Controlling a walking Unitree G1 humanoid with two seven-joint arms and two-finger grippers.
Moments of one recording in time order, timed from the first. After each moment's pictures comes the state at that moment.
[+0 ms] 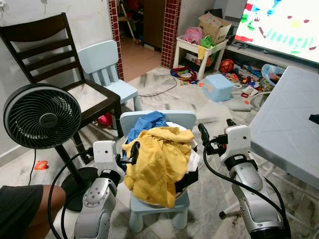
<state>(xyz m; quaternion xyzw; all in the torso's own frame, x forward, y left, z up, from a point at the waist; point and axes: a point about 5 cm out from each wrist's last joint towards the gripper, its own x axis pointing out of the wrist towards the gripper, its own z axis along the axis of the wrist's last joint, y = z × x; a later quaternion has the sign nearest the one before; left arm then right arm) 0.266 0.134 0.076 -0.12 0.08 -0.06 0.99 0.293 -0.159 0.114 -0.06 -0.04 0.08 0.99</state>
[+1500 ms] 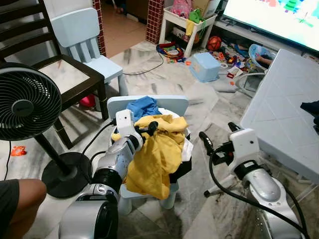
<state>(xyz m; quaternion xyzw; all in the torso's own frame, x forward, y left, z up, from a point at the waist) 0.364 0.097 0.088 -0.23 0.19 -0.10 0.95 0.262 -0.161 0.133 -0.11 -0.02 0.15 0.98</state>
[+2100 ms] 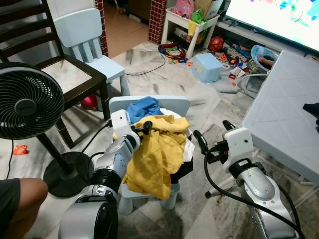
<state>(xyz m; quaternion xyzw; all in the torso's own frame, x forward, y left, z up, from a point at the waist) 0.362 0.094 0.086 -0.24 0.21 -0.09 0.94 0.265 -0.155 0.136 -0.11 -0.03 0.15 0.98</state>
